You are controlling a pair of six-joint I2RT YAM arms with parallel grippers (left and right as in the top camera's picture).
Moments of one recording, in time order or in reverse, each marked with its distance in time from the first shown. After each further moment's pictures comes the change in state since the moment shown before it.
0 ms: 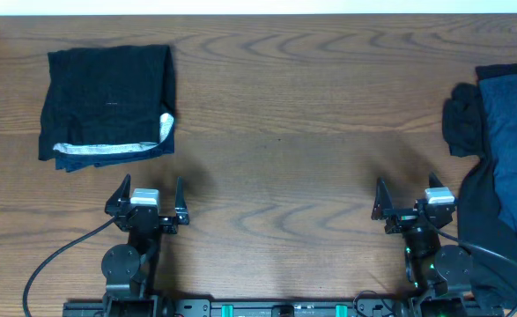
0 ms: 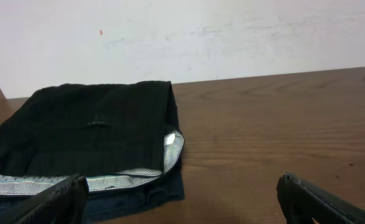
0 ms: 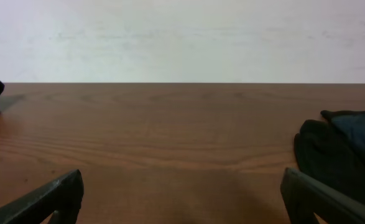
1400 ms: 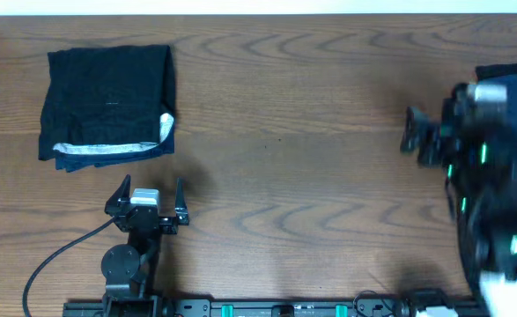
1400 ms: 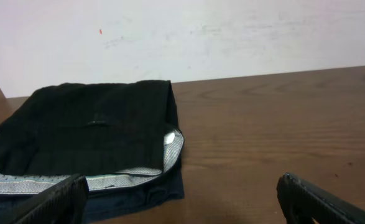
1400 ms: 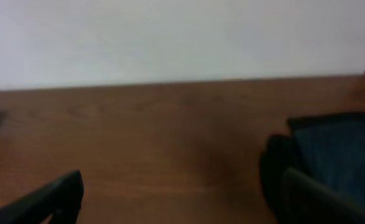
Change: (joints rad) left arm 0.000 0.000 0.006 -0.009 0.001 0.000; right arm -0.026 0.933 1.087 -0.522 0.090 0.047
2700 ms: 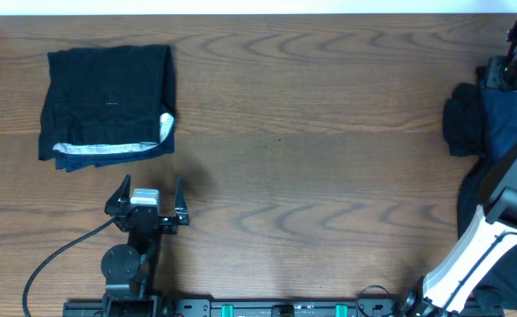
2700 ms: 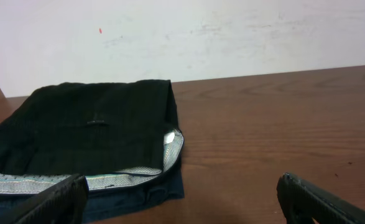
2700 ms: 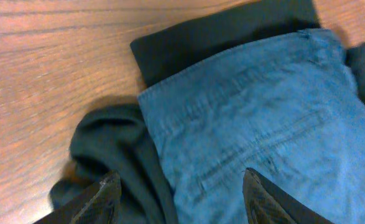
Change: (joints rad) left arm 0.000 0.000 0.001 -0.002 0.000 0.000; right arm -0.481 1.299 0.875 -0.189 0.065 -0.294
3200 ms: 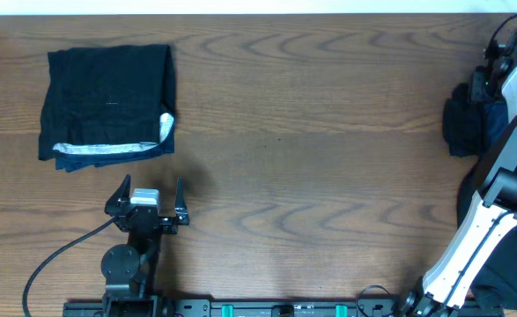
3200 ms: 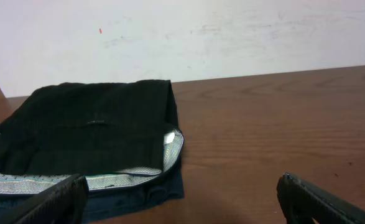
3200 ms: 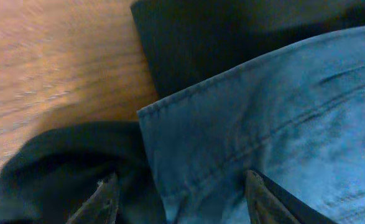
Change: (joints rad) left arm 0.000 0.000 0.000 0.000 0.000 0.000; right arm -0.004 0.179 0.000 0.114 0.002 -0.089
